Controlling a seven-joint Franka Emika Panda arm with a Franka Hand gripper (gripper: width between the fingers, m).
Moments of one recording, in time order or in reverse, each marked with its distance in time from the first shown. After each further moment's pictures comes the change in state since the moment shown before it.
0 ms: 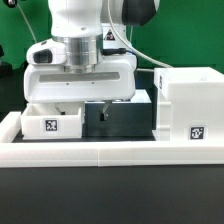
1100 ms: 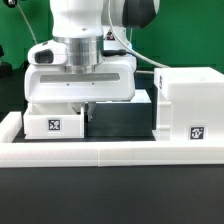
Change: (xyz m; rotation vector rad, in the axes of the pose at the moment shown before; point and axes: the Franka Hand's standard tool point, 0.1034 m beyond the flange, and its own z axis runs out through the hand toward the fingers) arm -0.002 -0.001 0.003 -0.012 0.024 -0.004
